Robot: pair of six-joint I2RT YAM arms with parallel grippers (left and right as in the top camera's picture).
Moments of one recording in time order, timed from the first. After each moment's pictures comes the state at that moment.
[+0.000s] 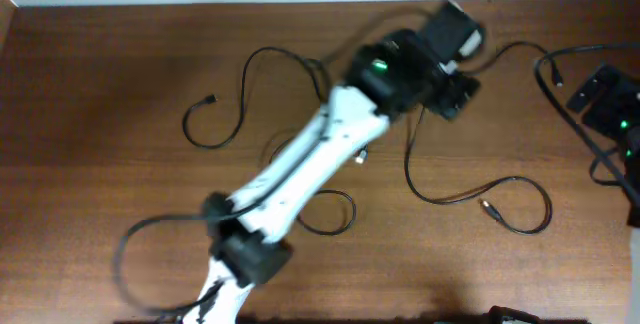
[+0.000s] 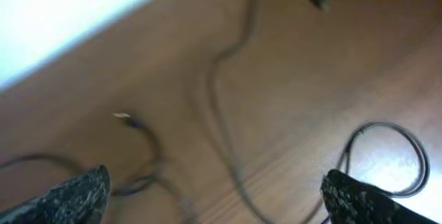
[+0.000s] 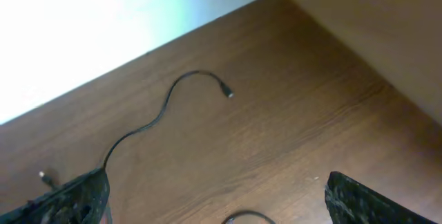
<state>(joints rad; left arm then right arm) -0.81 2.18 2.45 -1.11 -0.09 -0.08 -0.25 1.18 1.52 -0.97 0.17 0.25</state>
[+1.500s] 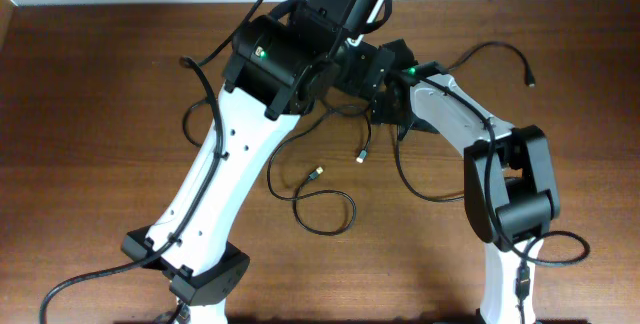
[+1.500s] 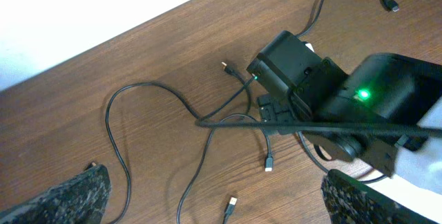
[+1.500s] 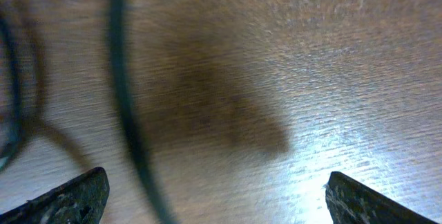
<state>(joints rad) -0.64 1.96 2.52 -1.44 -0.20 -0.08 0.33 2.18 1.61 -0.81 0.22 0.52</state>
